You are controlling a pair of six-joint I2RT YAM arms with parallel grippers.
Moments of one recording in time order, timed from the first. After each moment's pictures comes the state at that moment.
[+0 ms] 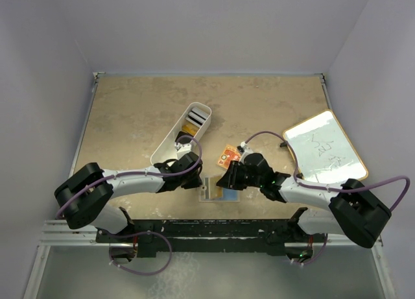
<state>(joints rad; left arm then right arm) -0.93 1.45 0.64 -0.15 -0.19 -1.01 0.79 1.24 0.38 0.24 -0.20 0.89</state>
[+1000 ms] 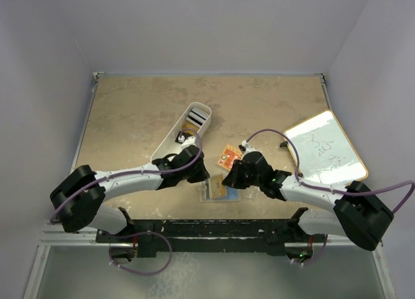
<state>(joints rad) -0.93 1.39 0.72 -0.15 -0.15 -1.01 0.79 1.21 0.43 0.07 -0.09 0.84</state>
